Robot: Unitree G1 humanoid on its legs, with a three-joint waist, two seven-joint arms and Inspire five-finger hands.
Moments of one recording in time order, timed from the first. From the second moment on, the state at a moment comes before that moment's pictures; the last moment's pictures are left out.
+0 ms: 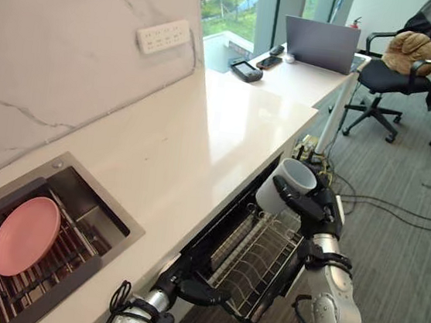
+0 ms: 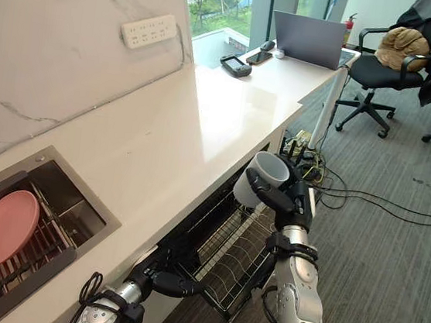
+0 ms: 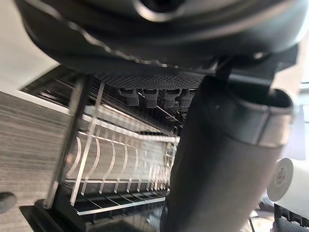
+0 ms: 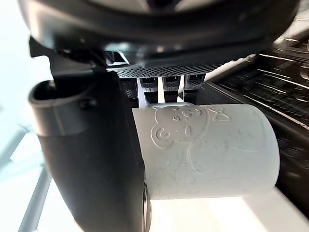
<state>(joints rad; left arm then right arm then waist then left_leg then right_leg) 0.34 0.14 -0.26 0.24 -0.01 -0.06 -0.17 0.03 -0.16 -0.03 0.08 0.46 -0.02 0.05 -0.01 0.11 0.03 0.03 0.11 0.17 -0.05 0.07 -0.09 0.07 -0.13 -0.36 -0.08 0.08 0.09</state>
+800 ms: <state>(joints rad) 0.30 0.06 0.04 0.63 0.24 0.10 0.15 -0.13 -0.25 0.10 0.62 0.07 0.11 0.19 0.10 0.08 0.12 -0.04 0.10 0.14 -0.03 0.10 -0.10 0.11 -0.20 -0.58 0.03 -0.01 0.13</state>
